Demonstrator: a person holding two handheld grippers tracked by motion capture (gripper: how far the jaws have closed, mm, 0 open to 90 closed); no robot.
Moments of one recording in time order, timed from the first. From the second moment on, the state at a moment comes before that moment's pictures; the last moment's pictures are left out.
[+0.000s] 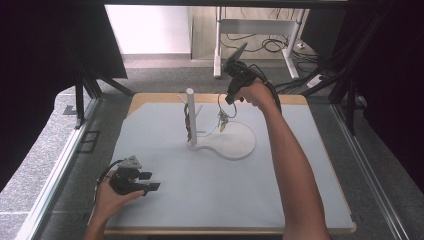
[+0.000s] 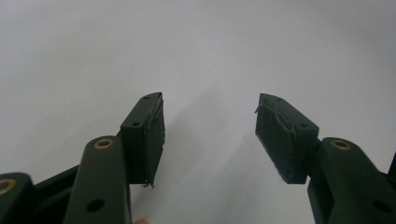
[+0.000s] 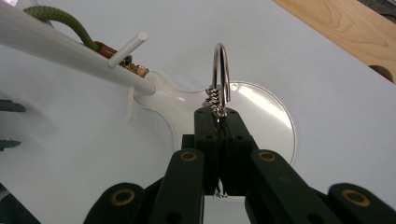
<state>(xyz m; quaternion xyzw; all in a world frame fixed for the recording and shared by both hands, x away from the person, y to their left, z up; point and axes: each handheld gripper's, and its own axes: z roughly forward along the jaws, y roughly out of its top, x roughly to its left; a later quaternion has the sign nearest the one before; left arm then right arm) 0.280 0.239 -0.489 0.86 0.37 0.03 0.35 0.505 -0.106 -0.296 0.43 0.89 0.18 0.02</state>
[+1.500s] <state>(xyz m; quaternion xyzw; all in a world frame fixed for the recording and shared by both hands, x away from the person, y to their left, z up) 0.281 0.238 -0.490 0.86 0.37 0.03 0.35 0.506 -0.047 -0.310 0.39 0.90 0.17 0.01</state>
